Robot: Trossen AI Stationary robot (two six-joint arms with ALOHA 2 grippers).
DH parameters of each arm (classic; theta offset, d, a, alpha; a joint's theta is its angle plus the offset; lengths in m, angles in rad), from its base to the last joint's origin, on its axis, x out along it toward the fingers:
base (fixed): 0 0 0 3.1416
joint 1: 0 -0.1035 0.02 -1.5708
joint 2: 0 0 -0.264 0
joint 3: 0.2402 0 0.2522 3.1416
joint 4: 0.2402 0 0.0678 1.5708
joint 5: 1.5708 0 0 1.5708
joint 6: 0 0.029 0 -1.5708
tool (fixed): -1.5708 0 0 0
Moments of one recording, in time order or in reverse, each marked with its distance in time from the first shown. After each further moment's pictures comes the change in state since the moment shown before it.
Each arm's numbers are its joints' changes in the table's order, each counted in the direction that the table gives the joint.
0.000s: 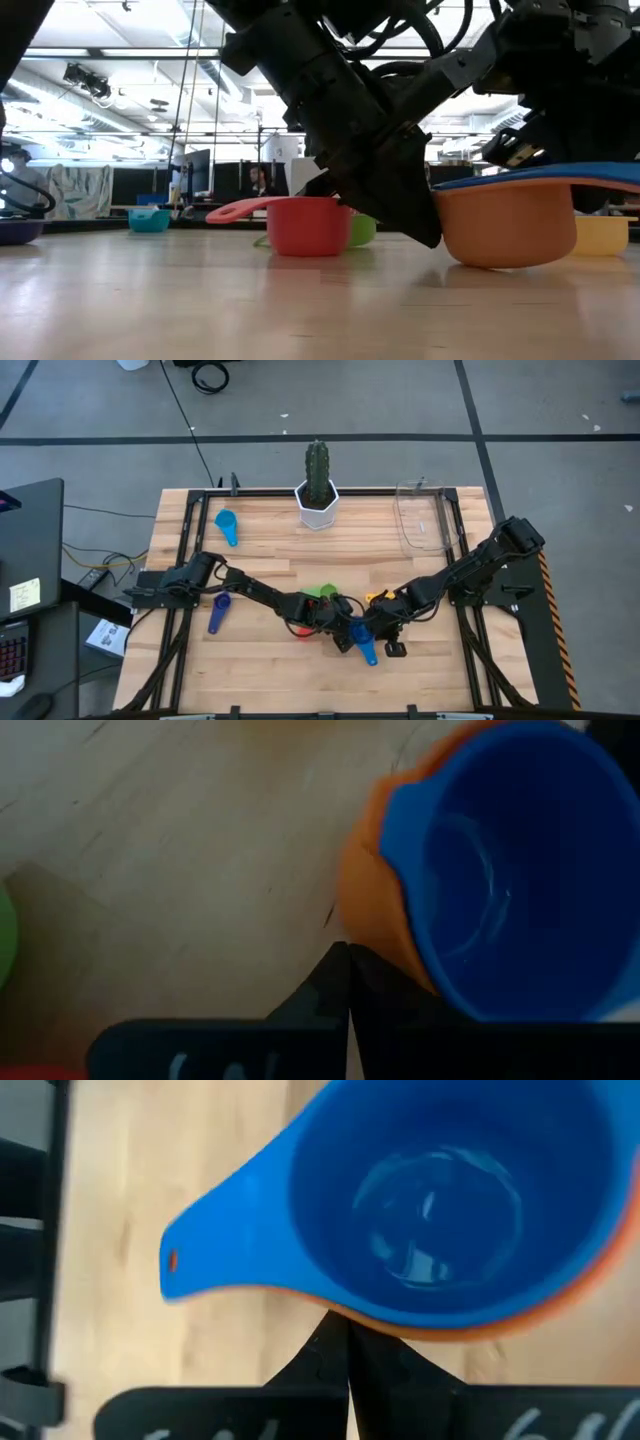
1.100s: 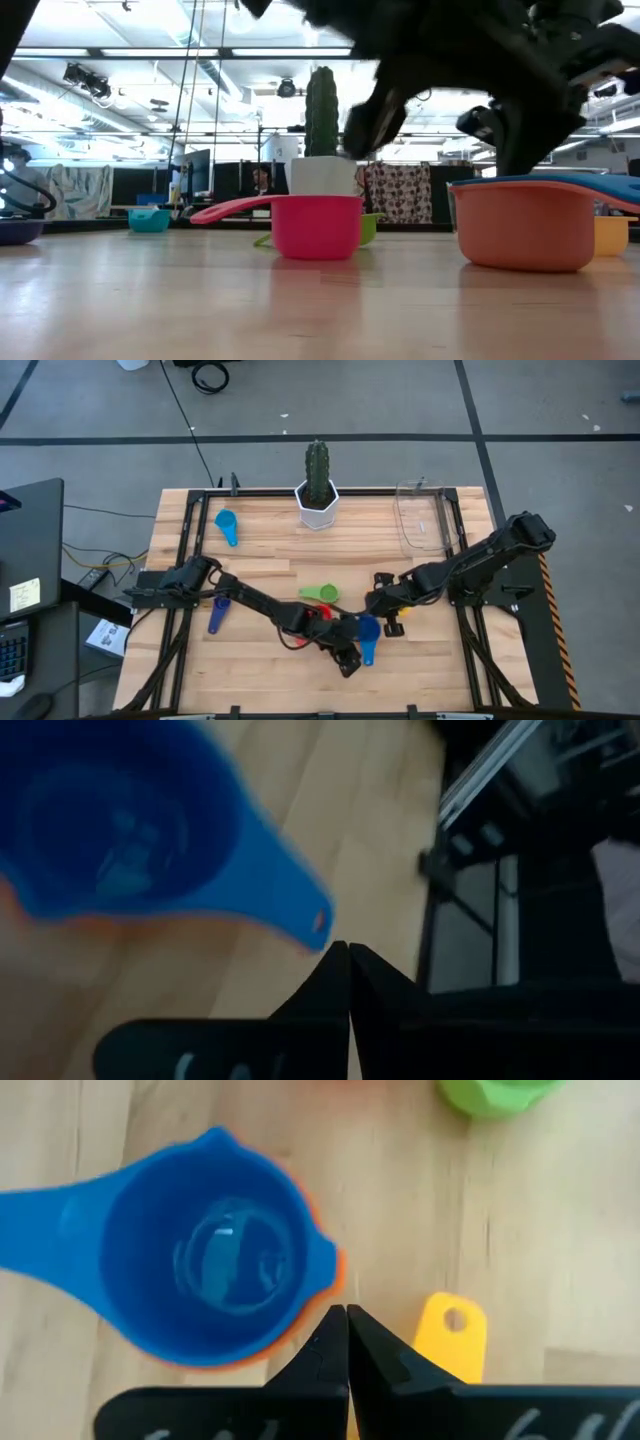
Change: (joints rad) left arm 0.071 0.024 0.104 -0.111 -0.203 -0.058; right arm 0.080 0.110 0.001 0.138 -0.235 -0.173
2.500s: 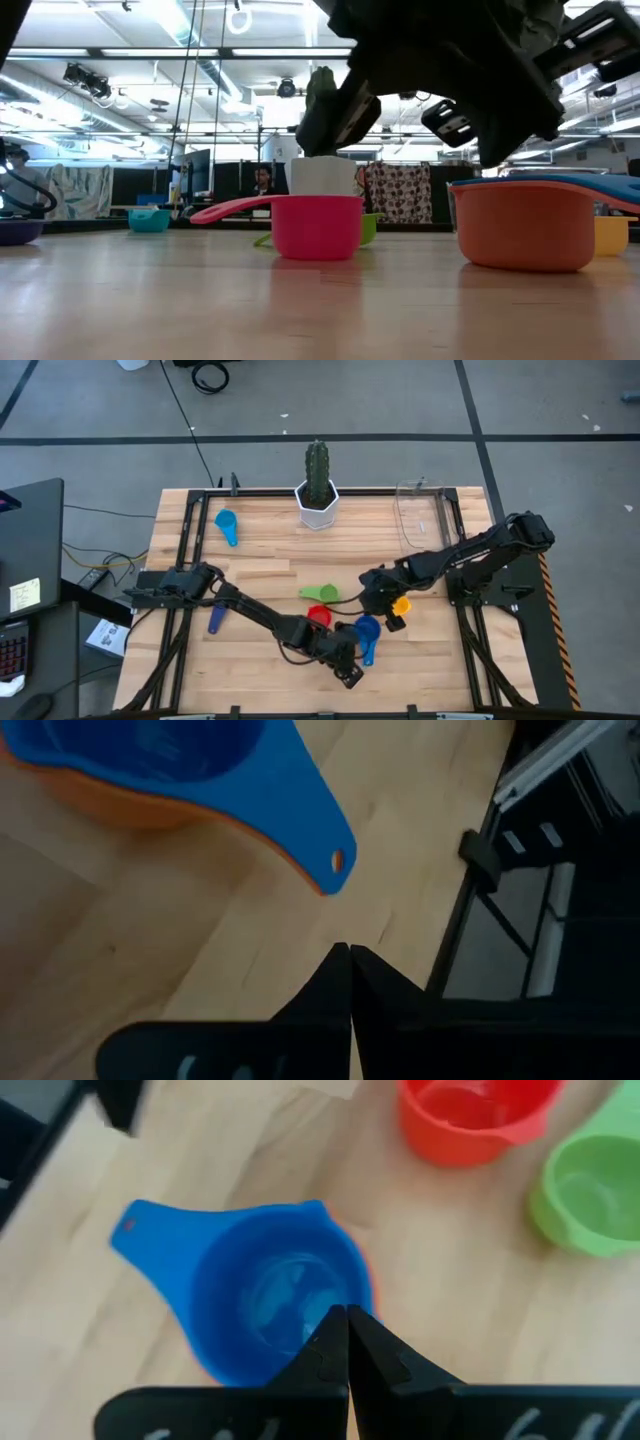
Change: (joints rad) left arm 0.070 -0.056 0.136 0.241 0.105 -0.180; right arm 0.127 -0.001 0.000 -0.126 0.327 -0.344
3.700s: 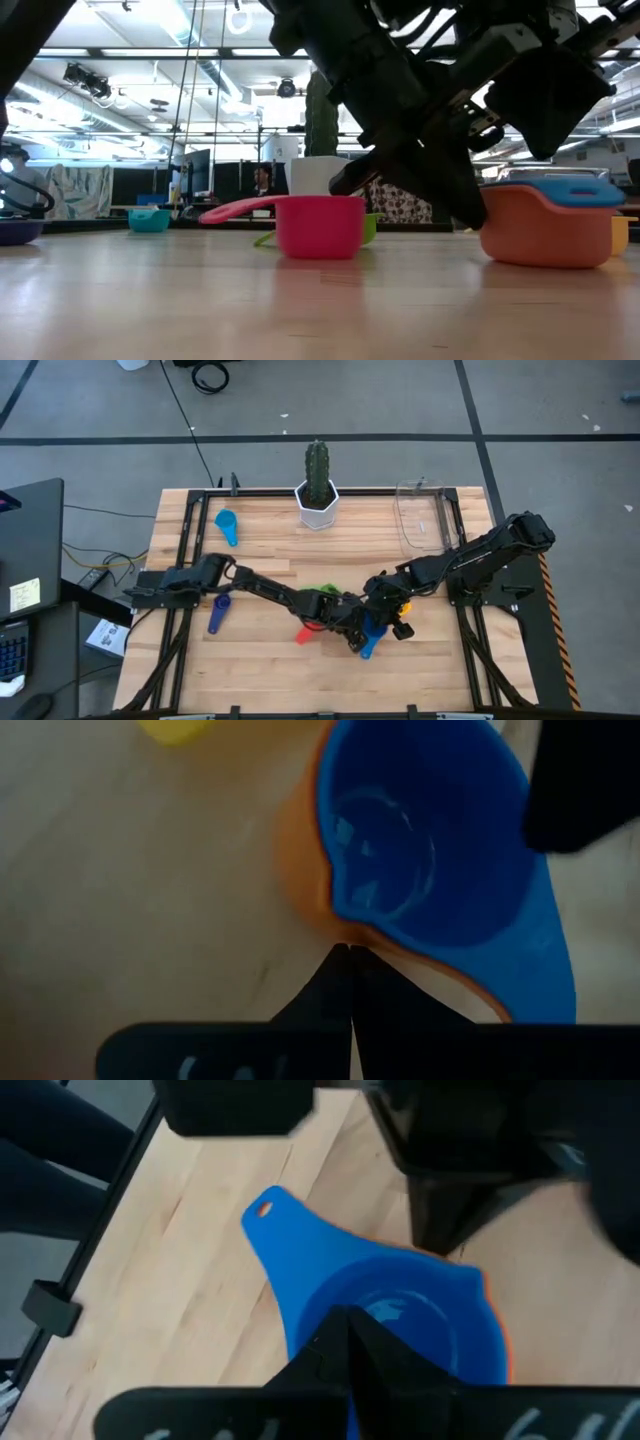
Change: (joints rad) left arm -0.182 -0.062 -0.002 0.048 0.023 0.245; right arm -0.054 0.001 -0.002 0.027 0.121 0.090
